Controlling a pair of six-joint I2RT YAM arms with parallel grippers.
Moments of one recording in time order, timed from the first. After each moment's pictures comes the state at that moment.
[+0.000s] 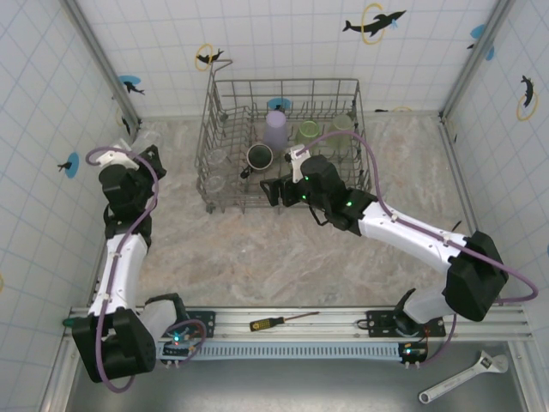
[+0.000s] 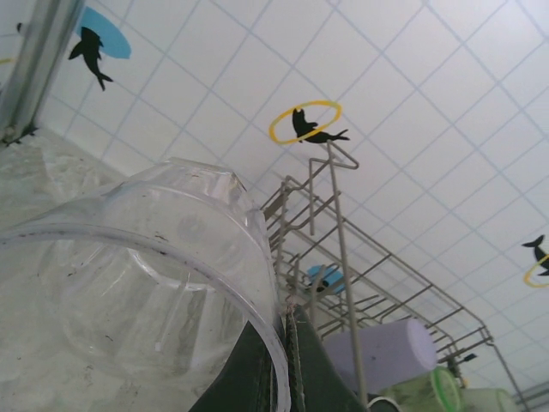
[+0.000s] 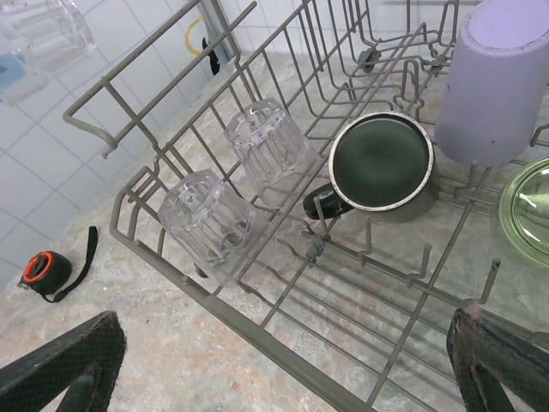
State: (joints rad) left arm 0.17 1.03 0.72 0.20 0.29 -0.64; right arm 0.86 1.43 1.09 -0.09 0.05 0.36
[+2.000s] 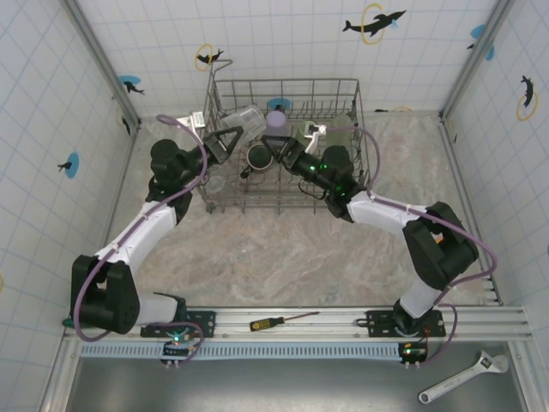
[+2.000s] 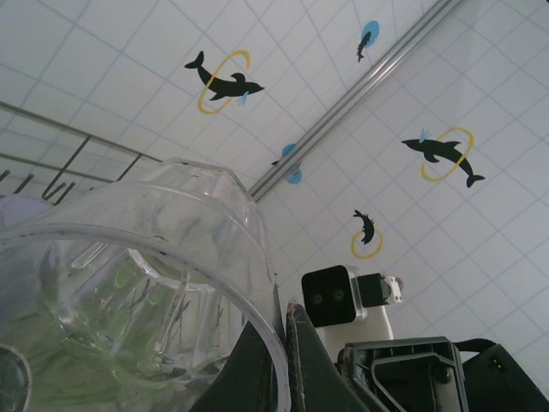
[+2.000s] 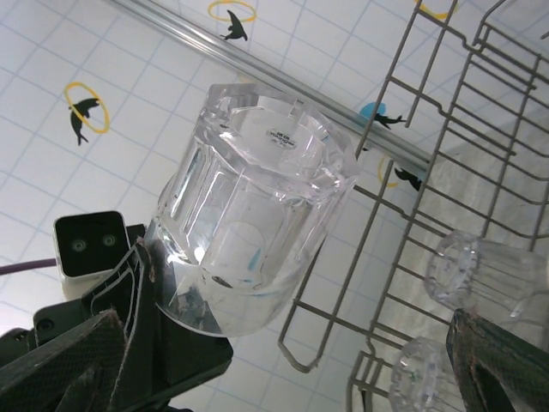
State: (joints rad) left arm -0.26 1.33 0.88 0.58 0.67 -0.84; right arm 0.67 1.68 1.01 0.81 -0.31 1.13
